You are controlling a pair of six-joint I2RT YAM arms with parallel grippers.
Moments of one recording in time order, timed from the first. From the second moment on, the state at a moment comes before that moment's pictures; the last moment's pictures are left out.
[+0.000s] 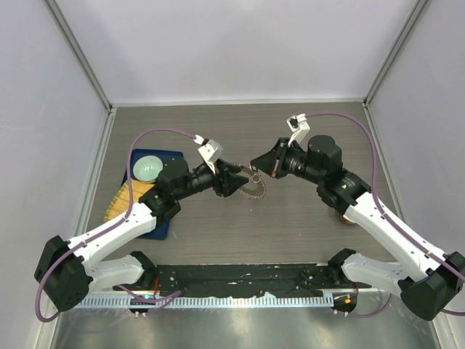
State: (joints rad) left arm -0.73 1.10 0.73 0.33 0.38 -0.24; right arm 0.60 1.04 0.99 -0.17 -0.29 0.61
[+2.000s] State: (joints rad) left arm -0.85 1.10 0.69 0.53 0.05 -0.05; right arm 0.60 1.02 0.92 -0.01 -0.22 0.77
